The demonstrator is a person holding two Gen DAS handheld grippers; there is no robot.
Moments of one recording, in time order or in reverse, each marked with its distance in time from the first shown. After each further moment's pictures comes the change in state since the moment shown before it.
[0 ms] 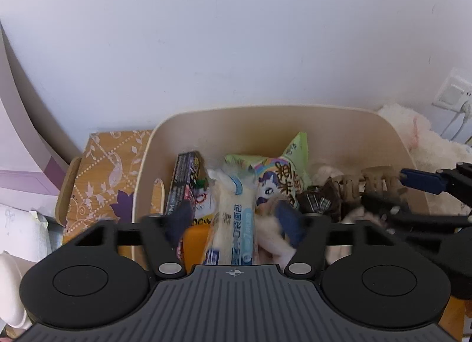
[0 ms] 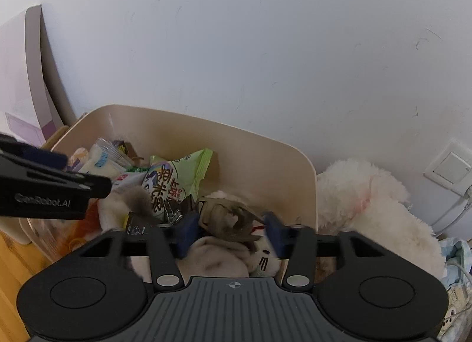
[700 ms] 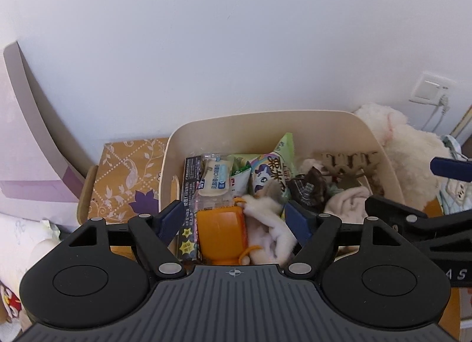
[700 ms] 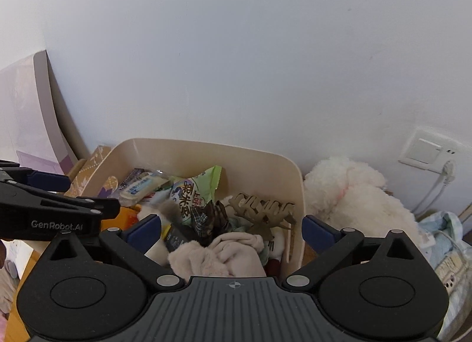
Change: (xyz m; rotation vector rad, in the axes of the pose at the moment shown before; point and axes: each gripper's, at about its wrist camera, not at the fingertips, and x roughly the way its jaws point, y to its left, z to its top) left arm -0.065 0.003 -0.014 0.066 -0.049 -0.018; right arm -0.082 0.003 -0.005 0.140 -0.075 -0.007
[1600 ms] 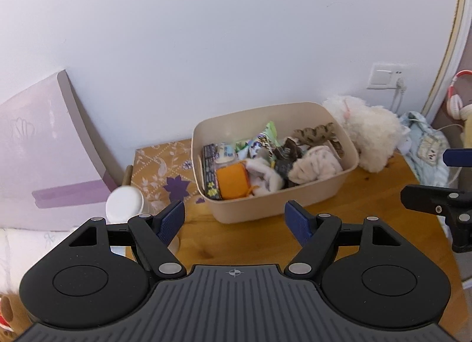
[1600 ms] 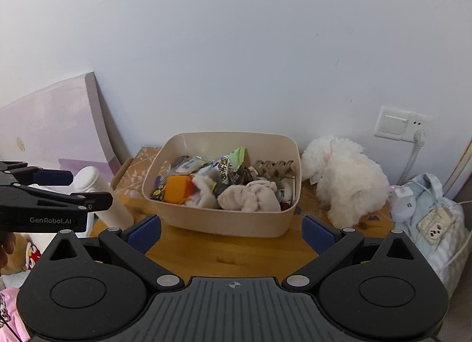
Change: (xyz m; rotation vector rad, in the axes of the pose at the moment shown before) left arm -0.152 0.009 -0.086 0.097 -0.126 -0.004; right arm -0.161 0.016 -0.066 0.078 -0.047 0.065
